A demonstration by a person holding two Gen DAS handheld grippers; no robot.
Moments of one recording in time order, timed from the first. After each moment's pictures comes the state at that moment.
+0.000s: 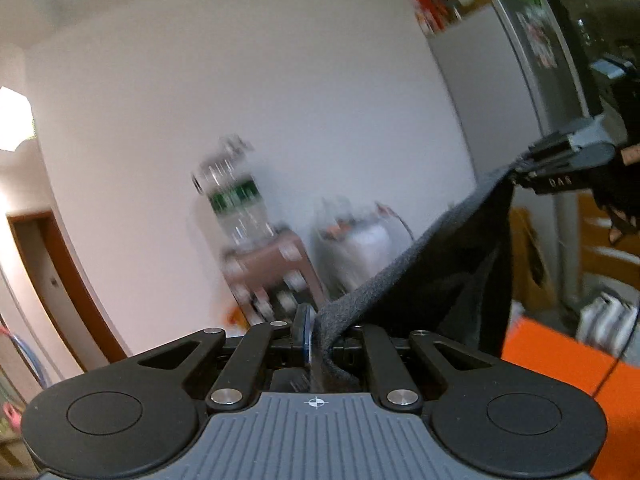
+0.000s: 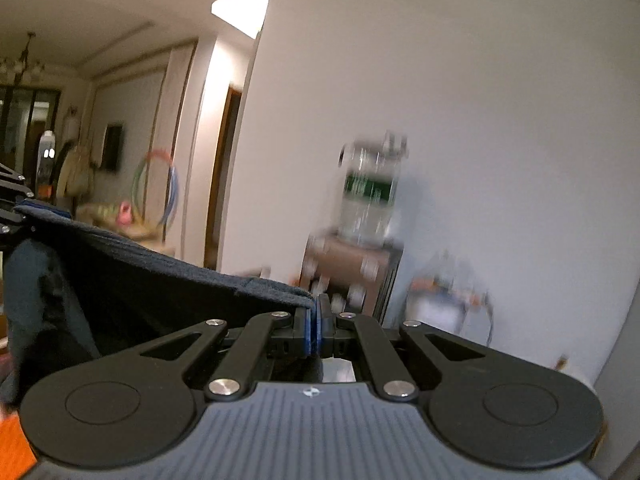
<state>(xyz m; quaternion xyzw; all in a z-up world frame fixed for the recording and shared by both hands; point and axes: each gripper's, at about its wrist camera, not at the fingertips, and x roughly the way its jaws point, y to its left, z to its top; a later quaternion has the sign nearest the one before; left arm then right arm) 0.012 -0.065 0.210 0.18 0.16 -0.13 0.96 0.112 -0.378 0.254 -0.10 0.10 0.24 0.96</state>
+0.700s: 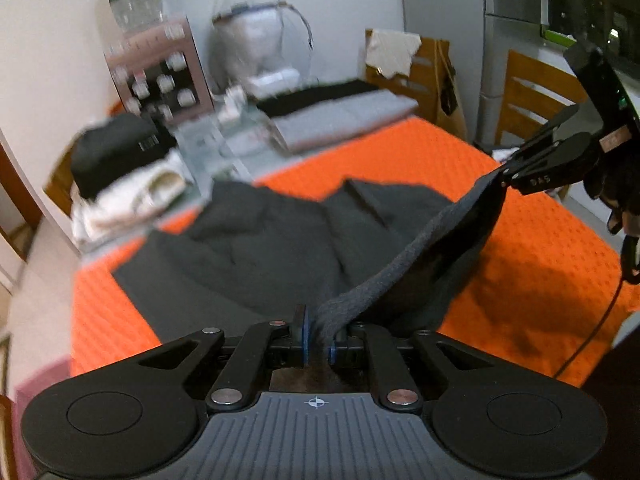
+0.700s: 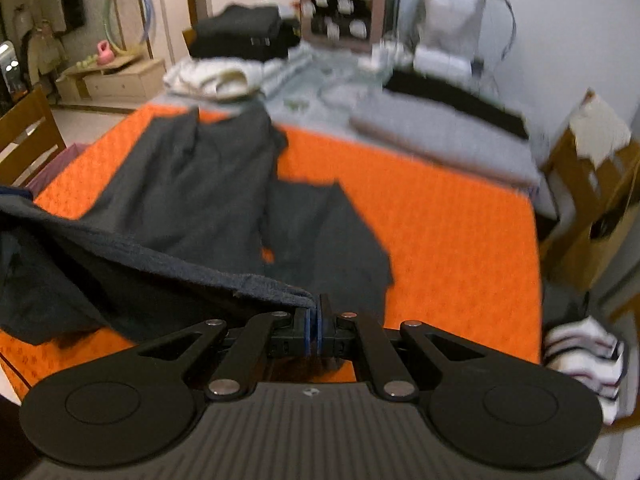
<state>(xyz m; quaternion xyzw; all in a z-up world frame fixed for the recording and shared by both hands) -0.045 -0.107 -0.022 0.14 0.39 -0.18 0.89 0.018 -0.386 -0.058 -0.08 0.43 0.20 0.88</state>
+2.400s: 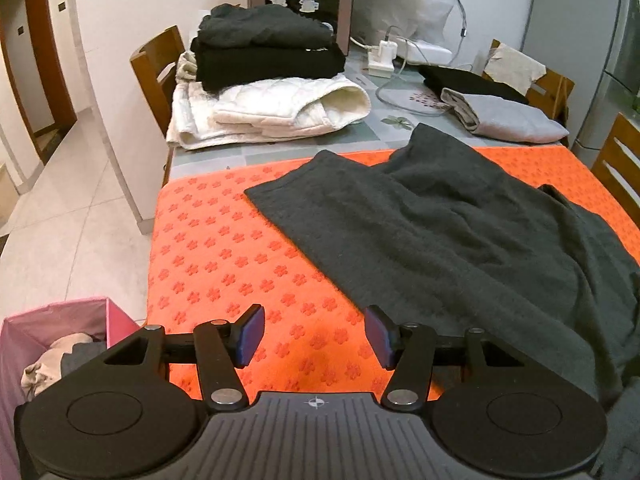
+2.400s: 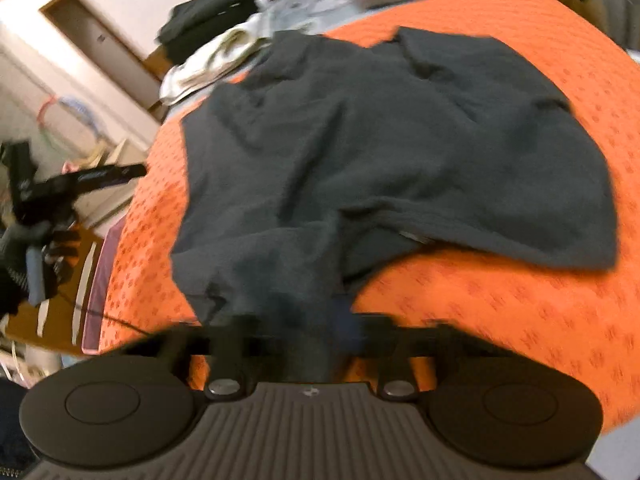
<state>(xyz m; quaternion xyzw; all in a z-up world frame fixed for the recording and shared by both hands) 0.088 0.120 -0.086 0.04 0.41 -0.11 0.90 -0.081 -0.239 -0.112 0.21 0.49 0.13 0.83</state>
